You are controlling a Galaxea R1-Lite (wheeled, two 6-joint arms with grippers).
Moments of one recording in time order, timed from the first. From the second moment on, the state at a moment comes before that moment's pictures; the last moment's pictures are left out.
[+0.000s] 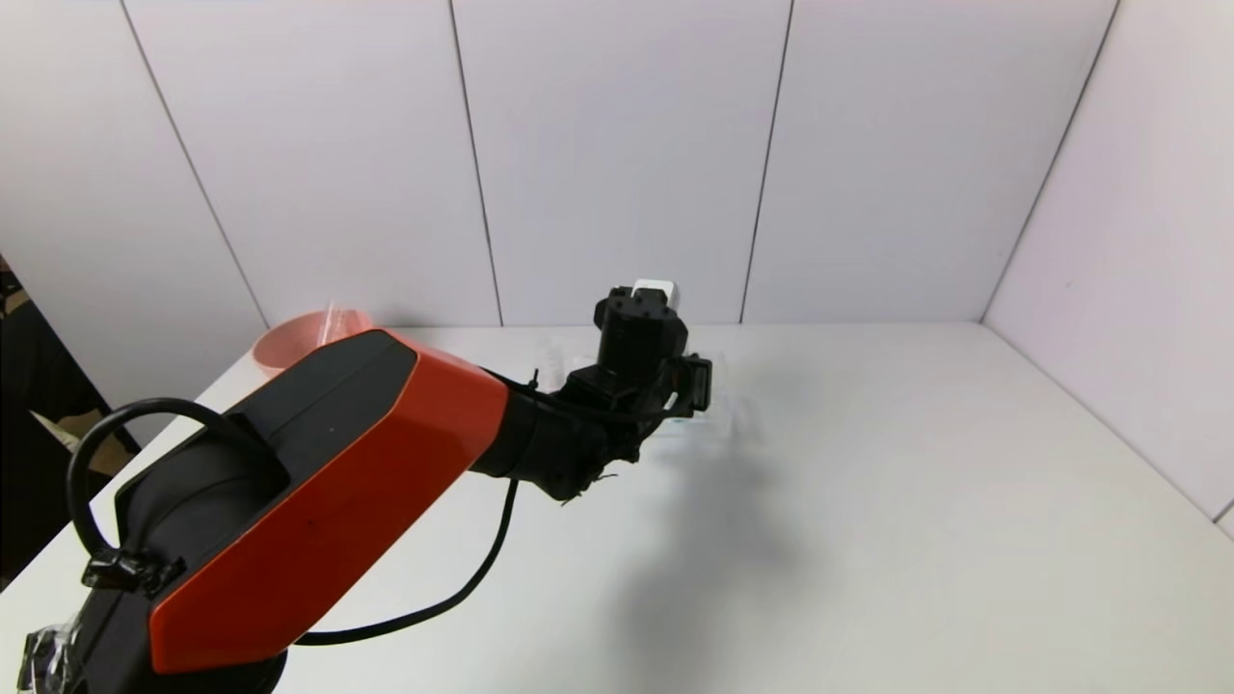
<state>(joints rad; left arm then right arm) -0.70 2.37 -1.60 -0.60 0.24 -0.20 0.00 0.00 0.00 0.00 -0.04 0.10</state>
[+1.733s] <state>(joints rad) -0.67 2.04 -1.56 -0.45 0.29 -0.05 0.00 0.00 0.00 0.00 -0.04 0.10</state>
